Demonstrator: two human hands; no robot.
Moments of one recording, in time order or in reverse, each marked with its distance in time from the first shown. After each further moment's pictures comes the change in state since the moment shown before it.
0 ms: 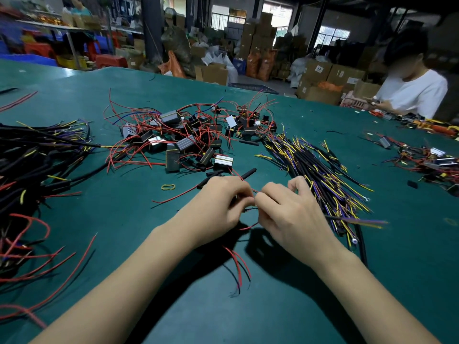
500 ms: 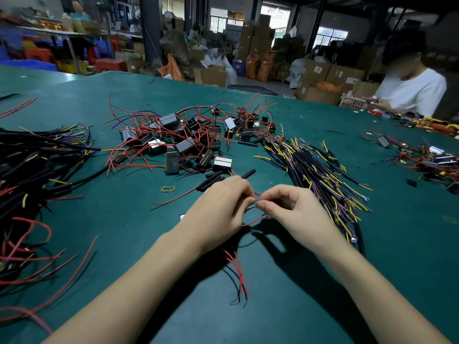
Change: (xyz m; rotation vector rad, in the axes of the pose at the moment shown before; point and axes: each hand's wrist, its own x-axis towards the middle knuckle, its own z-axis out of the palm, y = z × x) left_hand -0.002 0.000 0.010 0.075 0.044 -0.018; right_hand 0.000 0.006 0.001 1.052 -0.182 0.827
